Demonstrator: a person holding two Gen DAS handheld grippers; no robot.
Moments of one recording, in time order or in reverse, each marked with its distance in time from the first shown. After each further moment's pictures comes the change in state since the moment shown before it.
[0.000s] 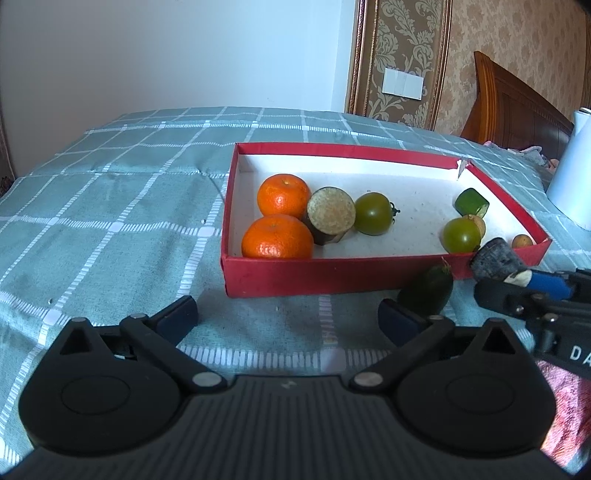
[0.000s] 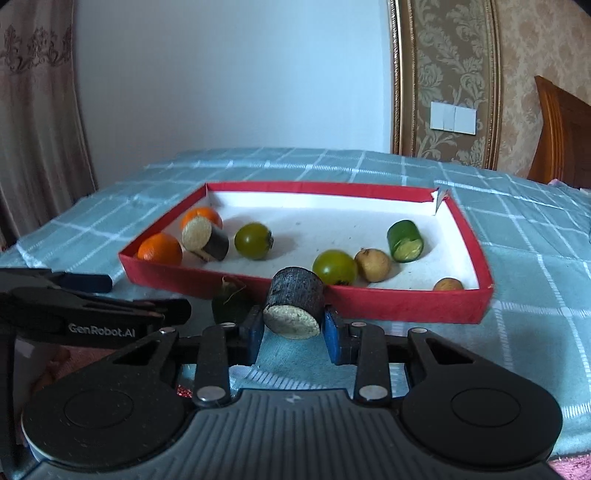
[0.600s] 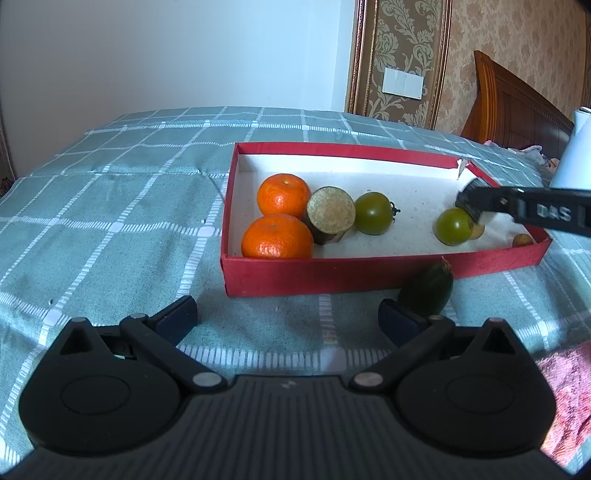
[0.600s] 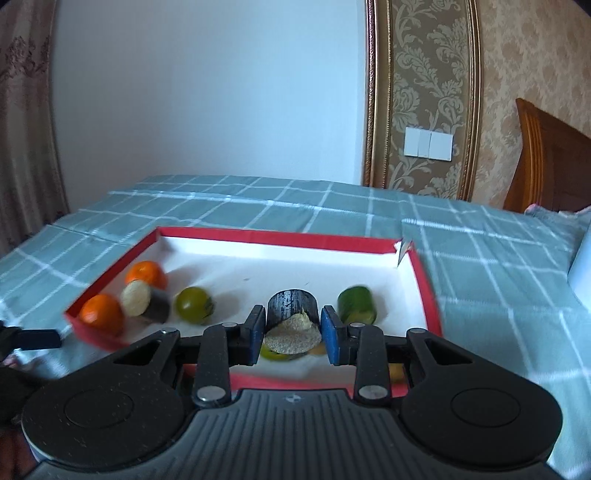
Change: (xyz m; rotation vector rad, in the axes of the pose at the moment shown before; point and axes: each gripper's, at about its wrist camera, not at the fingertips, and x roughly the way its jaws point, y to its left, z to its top) left arm 0.000 -0.001 0.000 0.004 0.001 0.003; right arm 0.035 -0.024 0.053 -0.042 -0.042 -0.113
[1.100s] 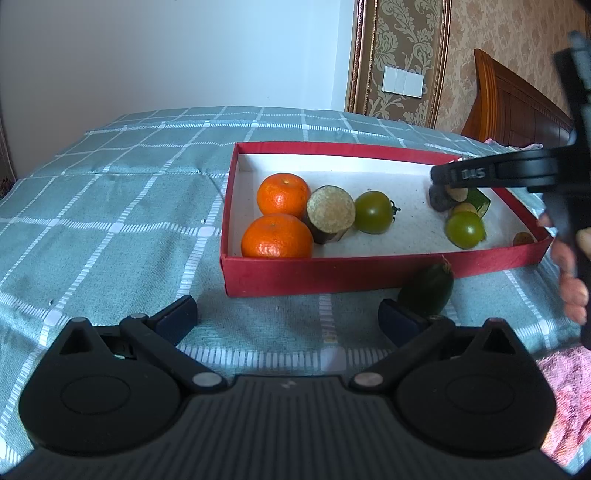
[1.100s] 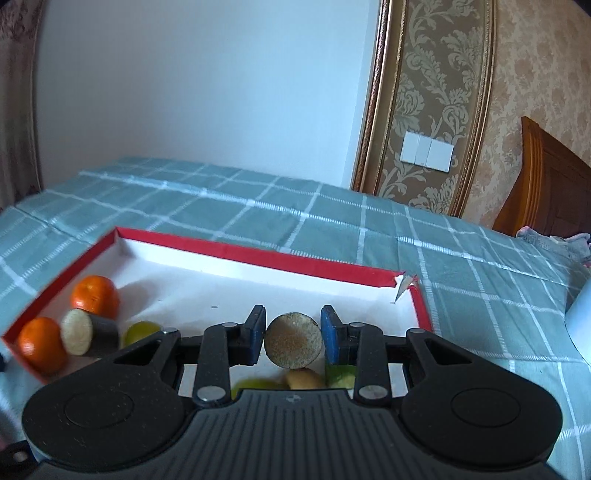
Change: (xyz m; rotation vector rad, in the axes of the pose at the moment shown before) left arm 0.000 0.000 0.000 0.005 0.002 0.004; right arm 0.057 0.006 0.028 -0.081 0.049 -0.077
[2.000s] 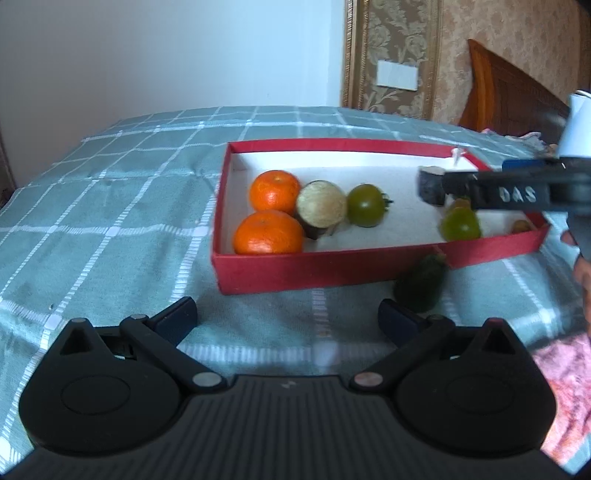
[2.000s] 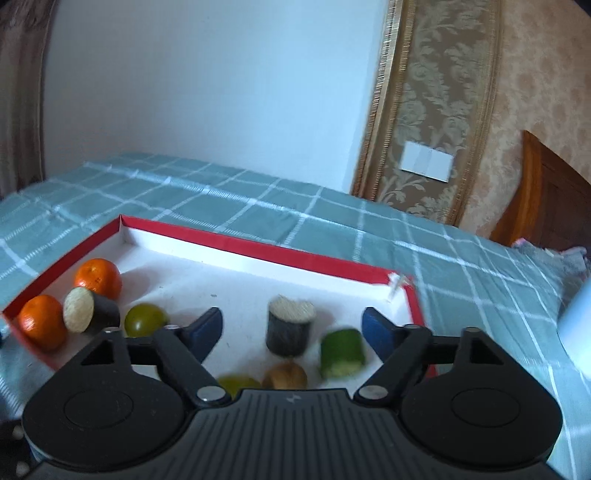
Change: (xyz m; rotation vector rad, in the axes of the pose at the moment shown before) left arm -0.004 -0.007 -0.003 0.039 -0.002 -0.005; right arm -0.035 -0.007 -0.025 -0.007 -0.055 0.000
